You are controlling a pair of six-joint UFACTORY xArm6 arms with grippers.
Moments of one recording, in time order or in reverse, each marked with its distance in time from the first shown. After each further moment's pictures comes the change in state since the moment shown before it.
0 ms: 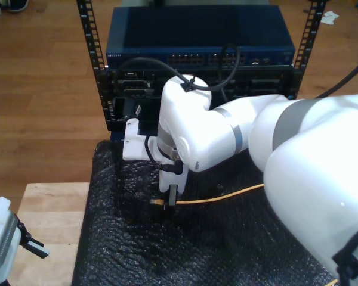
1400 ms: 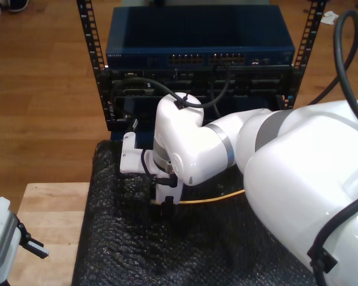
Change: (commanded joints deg) left arm 0.1 -0.1 0.0 0.0 0.1 0.0; right arm 1.1 2.5 0.8 0.1 -2.6 0.3
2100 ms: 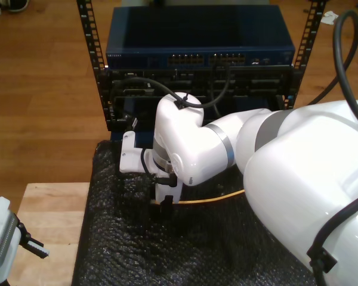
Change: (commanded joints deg) left arm 0.0 0.0 -0.1 0.0 0.1 0.1; right arm 0.0 0.0 0.1 -0.6 -1.1 0.0
